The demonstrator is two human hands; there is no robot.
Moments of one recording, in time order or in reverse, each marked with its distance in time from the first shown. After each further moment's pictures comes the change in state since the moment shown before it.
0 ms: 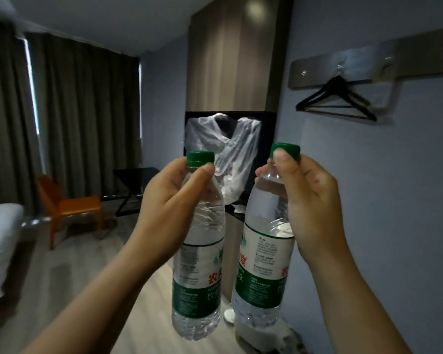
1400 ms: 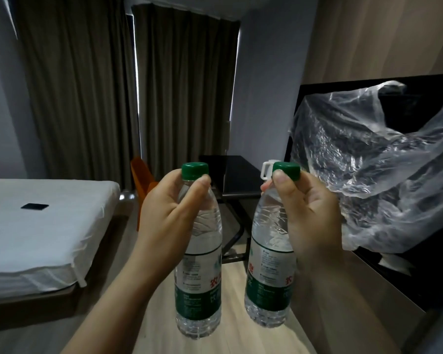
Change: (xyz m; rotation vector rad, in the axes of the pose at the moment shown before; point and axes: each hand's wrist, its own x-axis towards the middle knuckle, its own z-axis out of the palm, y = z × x) left_hand 0.305 -0.435 -0.278 0.376 0.383 -0.193; right_hand 0.264 0.443 0.435 0.164 -0.262 0.080
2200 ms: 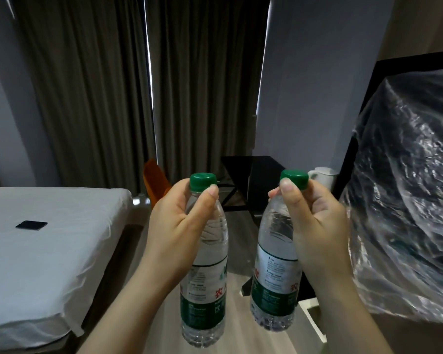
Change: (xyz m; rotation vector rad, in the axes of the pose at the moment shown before) left_hand 0.300 -0.265 0.016 0.075 0.027 -0.056; right_hand 0.239 0.265 0.186 0.015 -0.009 0.070
